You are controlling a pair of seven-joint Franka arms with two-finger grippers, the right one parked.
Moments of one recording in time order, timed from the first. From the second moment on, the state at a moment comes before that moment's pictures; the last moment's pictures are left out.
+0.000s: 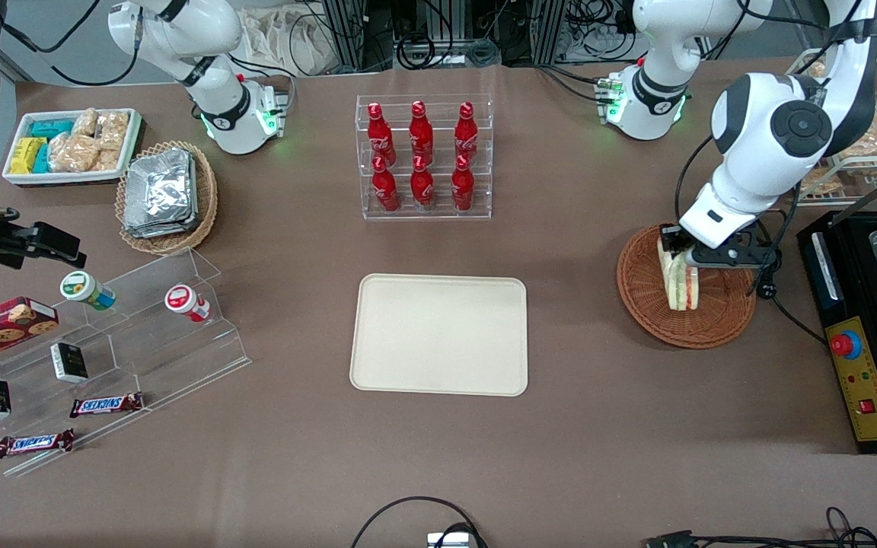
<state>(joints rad) -0.05 -0.13 -0.16 -2.29 -0.01 2.18 -0.11</state>
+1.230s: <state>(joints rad) -0.15 0.43 -0.46 -1.67 0.16 2.04 -0.49</state>
